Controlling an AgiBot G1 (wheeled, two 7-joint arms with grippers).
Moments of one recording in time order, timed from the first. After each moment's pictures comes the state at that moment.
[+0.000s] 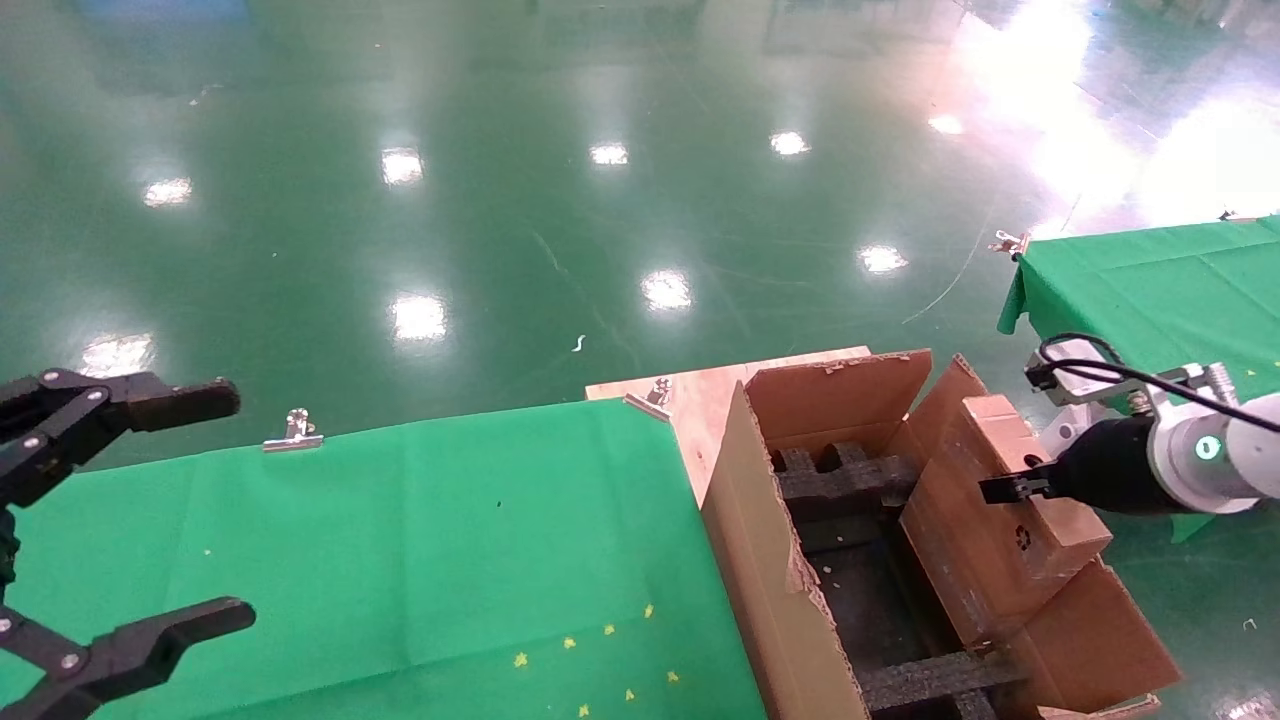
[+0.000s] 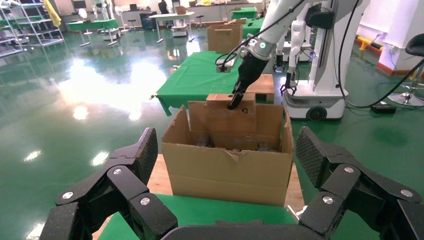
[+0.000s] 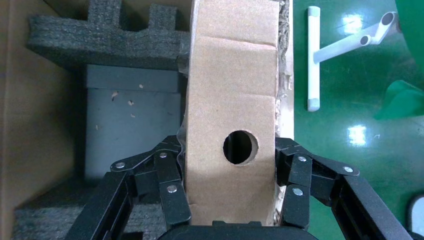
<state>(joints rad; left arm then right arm) -1.09 0.59 0.35 -1.26 0.68 1.47 -0.15 1.81 -0.32 -1.56 1.36 -1.90 -0.96 1.75</state>
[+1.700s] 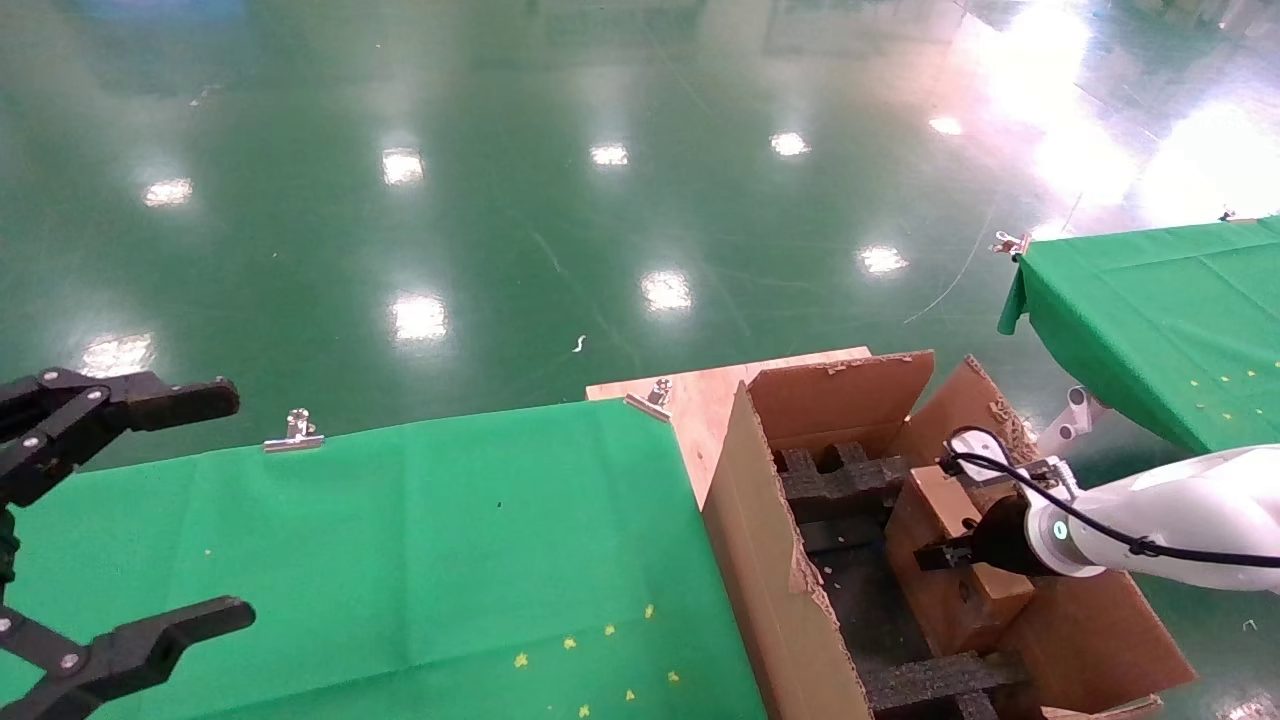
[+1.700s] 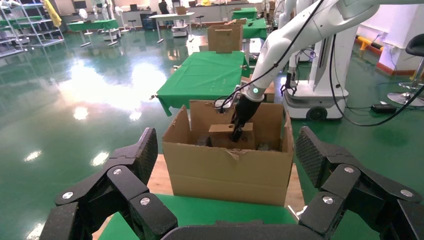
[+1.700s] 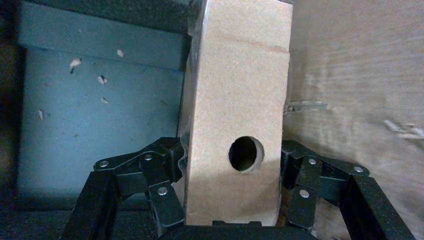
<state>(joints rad) -1.09 0.59 0.35 -1.26 0.68 1.47 -0.15 1.49 -0.59 -1.66 0.93 -1.81 -0.61 1.59</state>
